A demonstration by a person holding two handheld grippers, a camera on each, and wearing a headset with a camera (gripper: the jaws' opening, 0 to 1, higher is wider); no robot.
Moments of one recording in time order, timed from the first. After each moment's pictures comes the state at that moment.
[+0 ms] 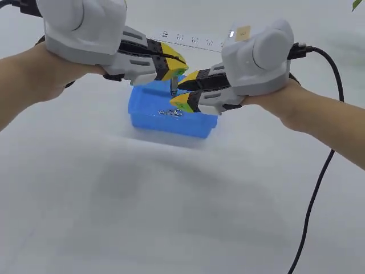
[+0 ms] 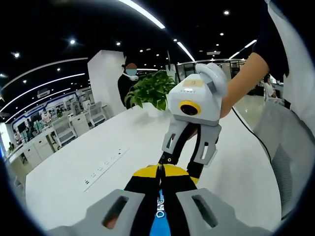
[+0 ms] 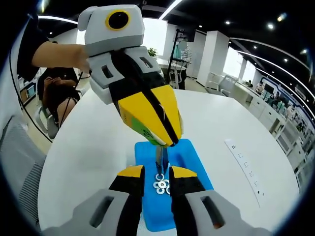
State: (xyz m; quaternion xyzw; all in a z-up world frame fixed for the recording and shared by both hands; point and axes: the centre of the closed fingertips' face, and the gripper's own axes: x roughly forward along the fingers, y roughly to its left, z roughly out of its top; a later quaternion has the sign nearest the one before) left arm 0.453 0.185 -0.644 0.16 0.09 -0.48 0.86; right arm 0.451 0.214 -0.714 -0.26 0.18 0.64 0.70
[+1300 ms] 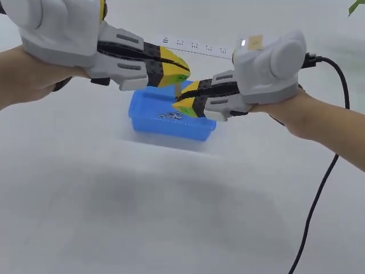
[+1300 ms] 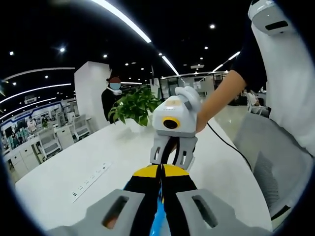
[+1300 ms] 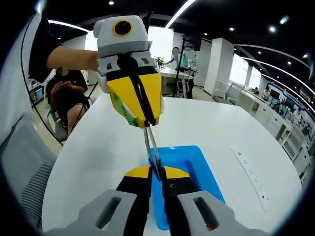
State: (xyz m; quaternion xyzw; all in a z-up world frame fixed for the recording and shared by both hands) left arm 0.415 0.178 -0.616 0.13 0.04 -0.55 0.82; right arm 0.427 0.204 -0.698 -0.24 0.15 0.68 0.68
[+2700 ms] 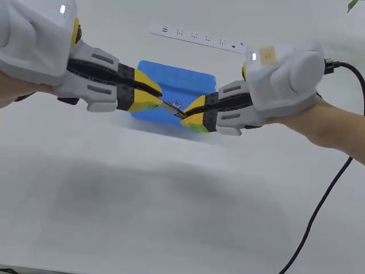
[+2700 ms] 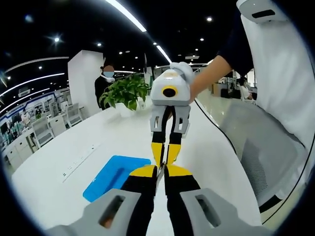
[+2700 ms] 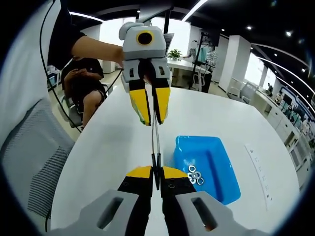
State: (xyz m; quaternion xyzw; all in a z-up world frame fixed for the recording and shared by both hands) left arm 0.367 0.192 -0.662 0.14 0.10 -0.58 0.80; right arm 0.379 0.184 -0.713 -0.28 0.16 0.71 0.62
